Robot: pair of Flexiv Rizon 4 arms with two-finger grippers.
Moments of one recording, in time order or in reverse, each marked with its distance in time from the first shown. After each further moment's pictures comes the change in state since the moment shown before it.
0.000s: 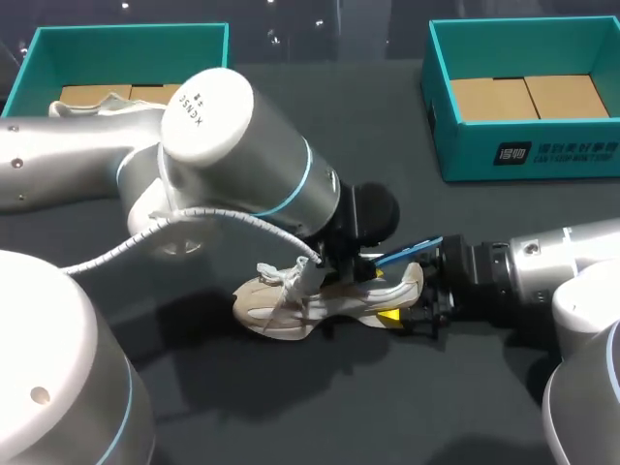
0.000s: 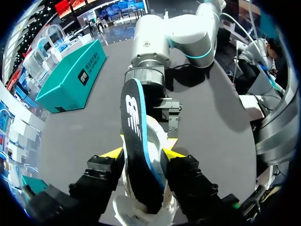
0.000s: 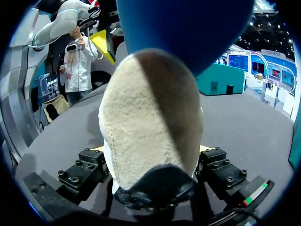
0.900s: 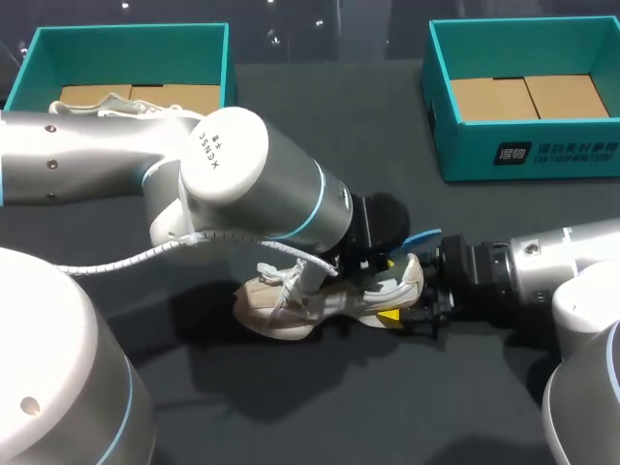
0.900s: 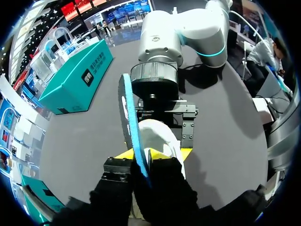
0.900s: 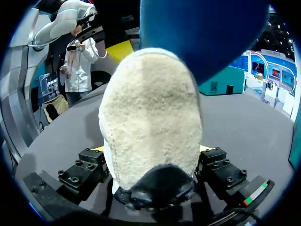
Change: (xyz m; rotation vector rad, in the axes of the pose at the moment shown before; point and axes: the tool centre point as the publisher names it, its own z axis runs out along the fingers) left arm -0.010 -0.007 0.034 0.035 -0.063 -0.018; right arm 0.000 0.000 0.000 0.000 0.000 0.000
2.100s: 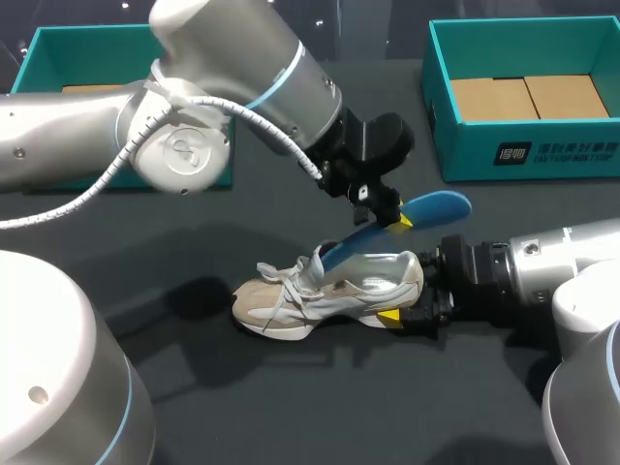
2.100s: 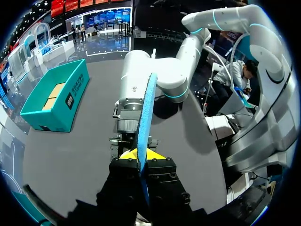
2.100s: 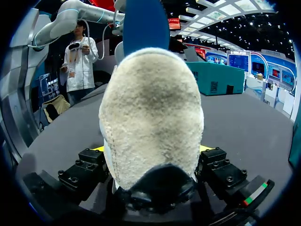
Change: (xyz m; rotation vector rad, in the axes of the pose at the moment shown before) left arm -0.005 -0.073 -0.092 0.134 0.356 -0.064; right arm 0.000 0.000 0.000 0.000 0.000 0.000
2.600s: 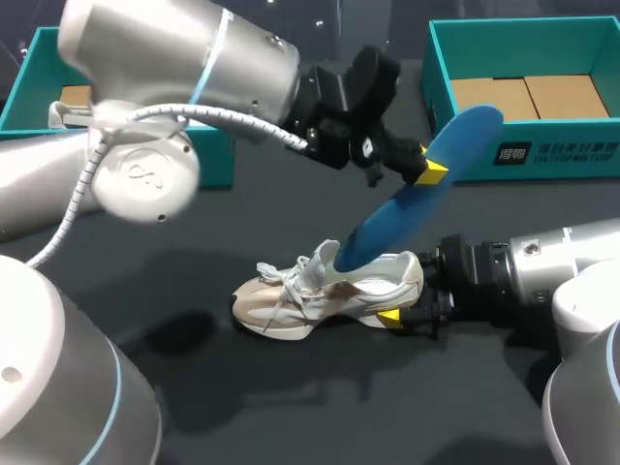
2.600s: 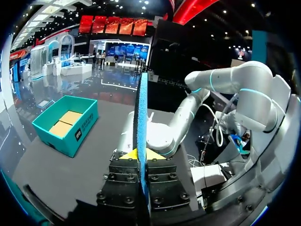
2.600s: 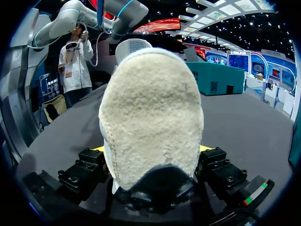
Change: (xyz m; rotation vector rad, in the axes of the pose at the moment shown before) left arm 0.044 -0.087 -0.076 0.368 -0.027 -0.165; right arm 0.000 0.000 0.000 0.000 0.000 0.000
